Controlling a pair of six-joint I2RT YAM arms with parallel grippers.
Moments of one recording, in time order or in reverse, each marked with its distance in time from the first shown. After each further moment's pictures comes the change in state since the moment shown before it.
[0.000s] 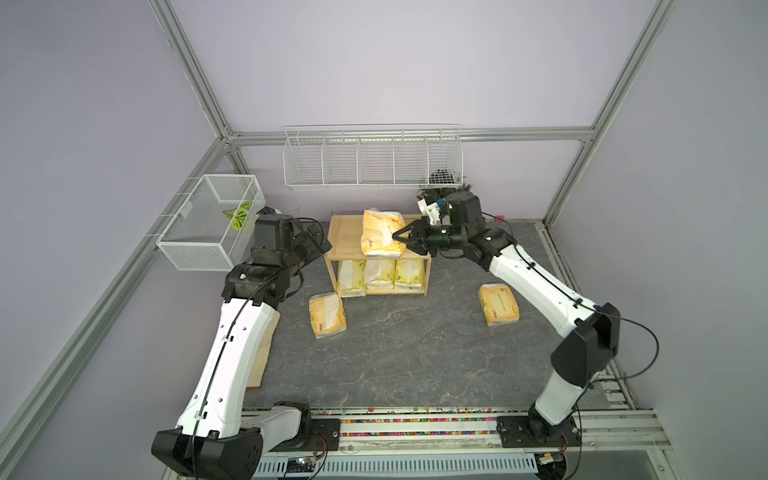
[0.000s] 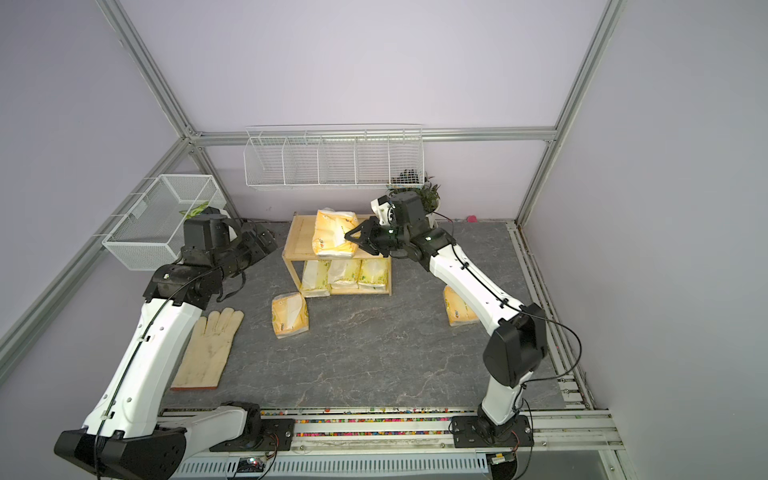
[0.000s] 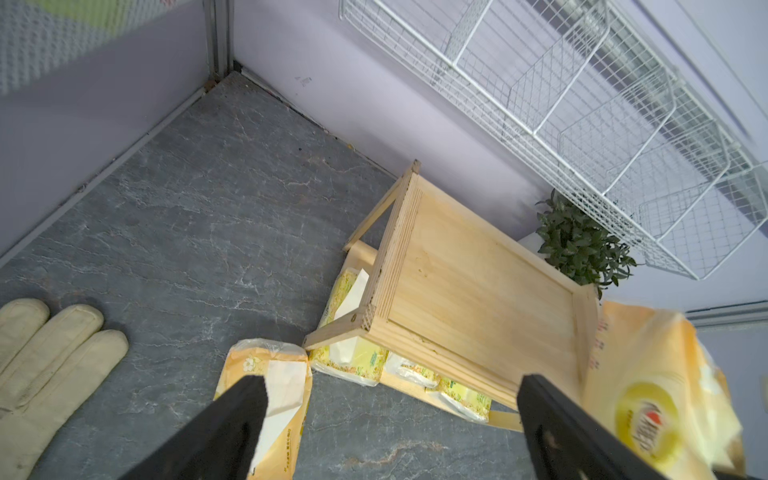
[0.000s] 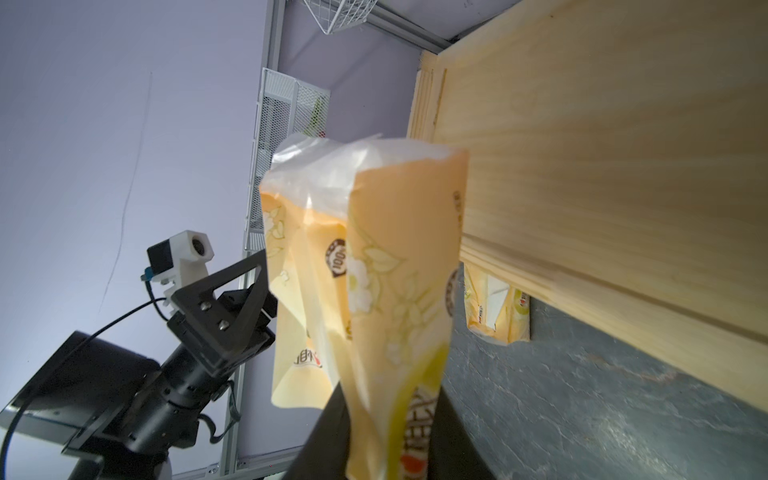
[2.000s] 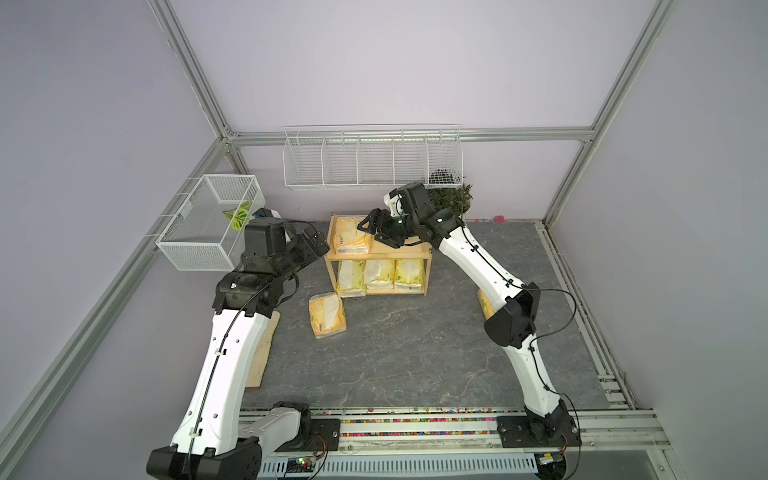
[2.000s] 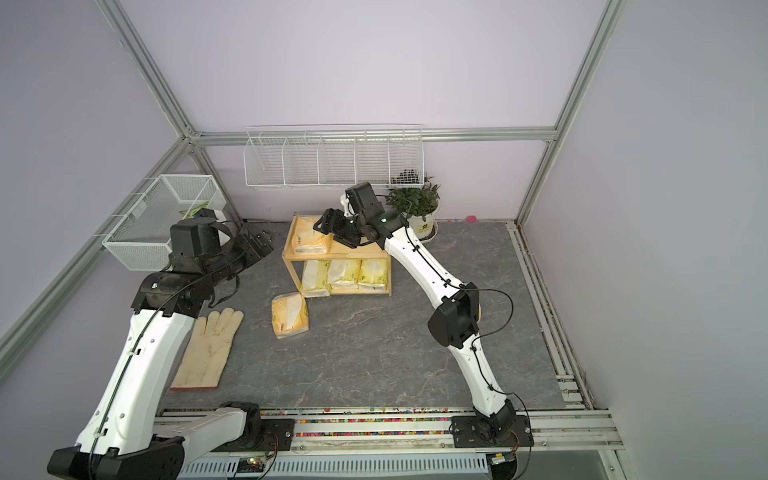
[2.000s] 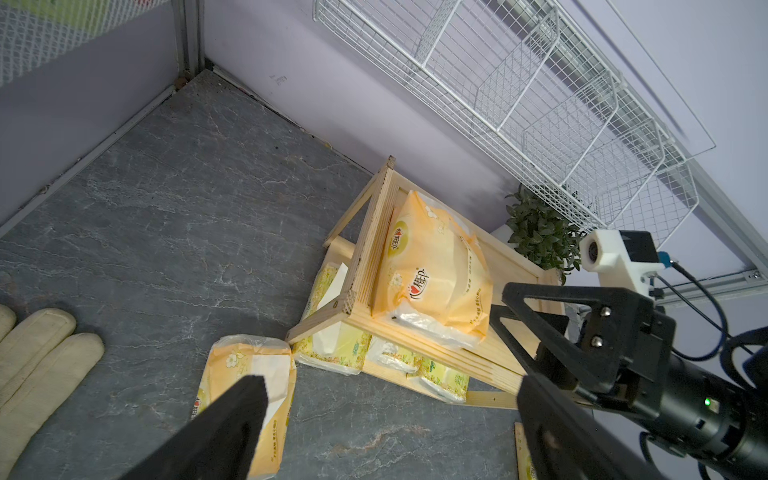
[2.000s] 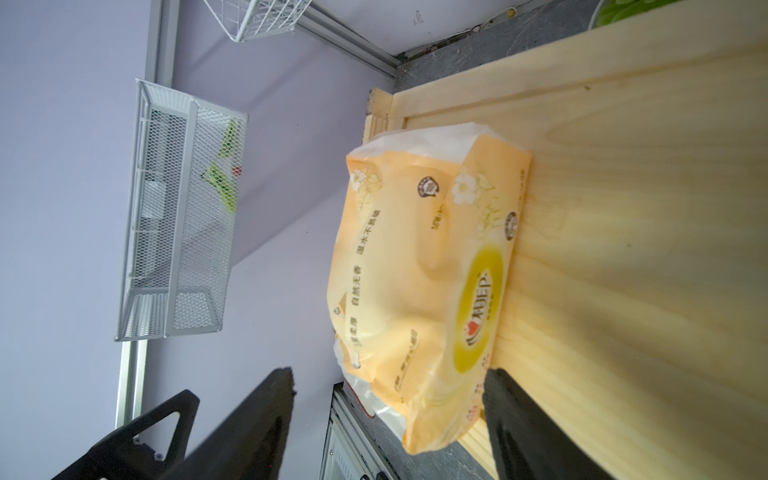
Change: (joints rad) left arm 0.017 -0.058 -0.031 0.005 0.089 0.006; right arm 0.096 0.498 0.724 -0.367 0.208 -0.103
